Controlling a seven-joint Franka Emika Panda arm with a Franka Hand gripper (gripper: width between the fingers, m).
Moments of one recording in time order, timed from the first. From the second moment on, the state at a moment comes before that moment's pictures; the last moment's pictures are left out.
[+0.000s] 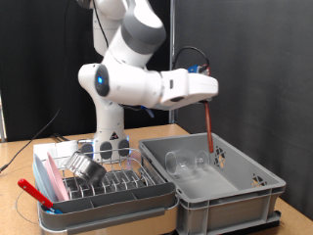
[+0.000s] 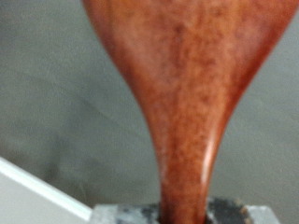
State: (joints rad) arm -0.64 0.08 0.46 -2.13 1.19 1.54 -1.92
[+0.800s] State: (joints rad) arm -0.72 0.11 0.39 -2.08 1.19 1.43 -1.74
